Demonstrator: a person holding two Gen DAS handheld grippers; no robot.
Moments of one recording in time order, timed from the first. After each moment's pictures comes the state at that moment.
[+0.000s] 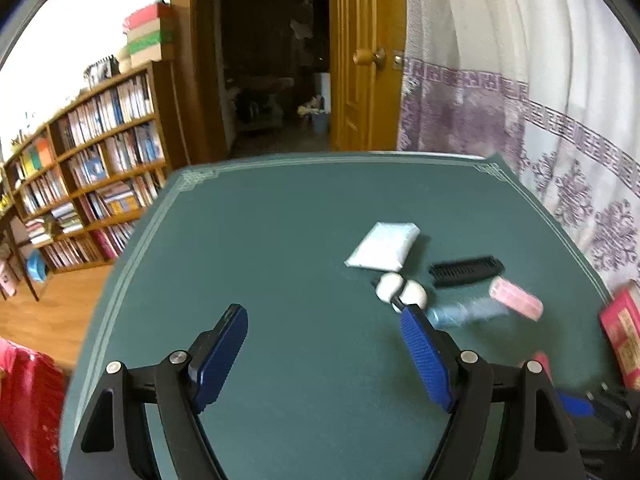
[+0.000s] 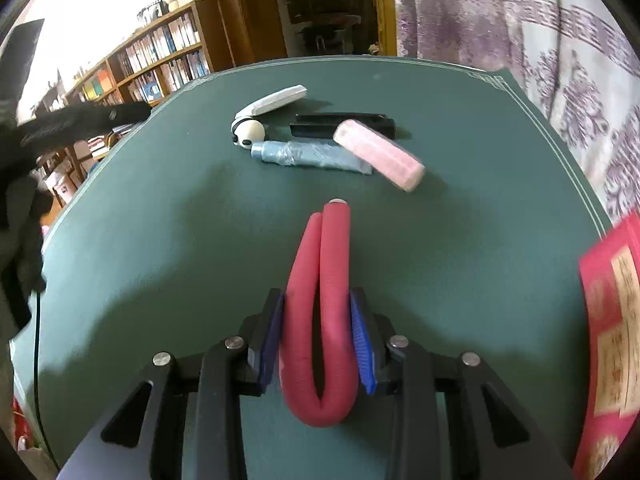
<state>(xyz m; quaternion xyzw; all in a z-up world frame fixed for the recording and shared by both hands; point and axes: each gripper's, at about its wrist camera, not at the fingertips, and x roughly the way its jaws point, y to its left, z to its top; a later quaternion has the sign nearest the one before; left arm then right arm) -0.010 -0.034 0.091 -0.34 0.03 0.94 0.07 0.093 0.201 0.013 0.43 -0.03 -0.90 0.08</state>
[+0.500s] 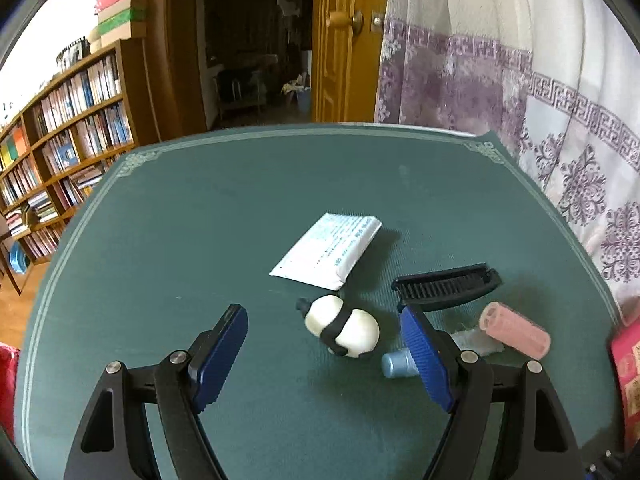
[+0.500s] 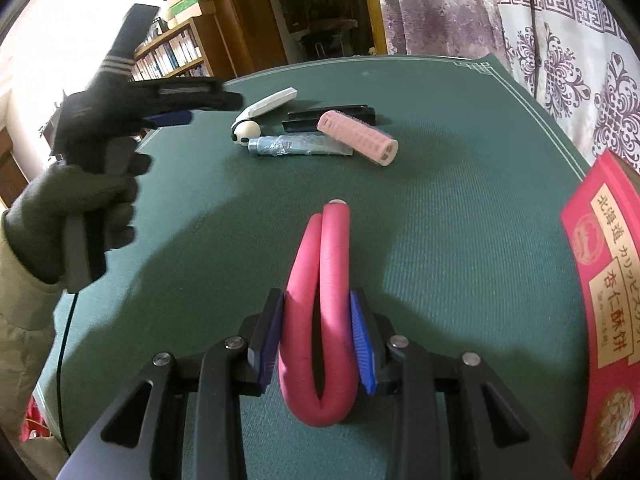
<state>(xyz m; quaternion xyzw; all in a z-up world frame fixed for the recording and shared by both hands) -0.075 0.034 0.042 -0.39 0.02 0.92 0.09 0.117 0.216 0.009 0.42 -0.07 -0.90 0.09</state>
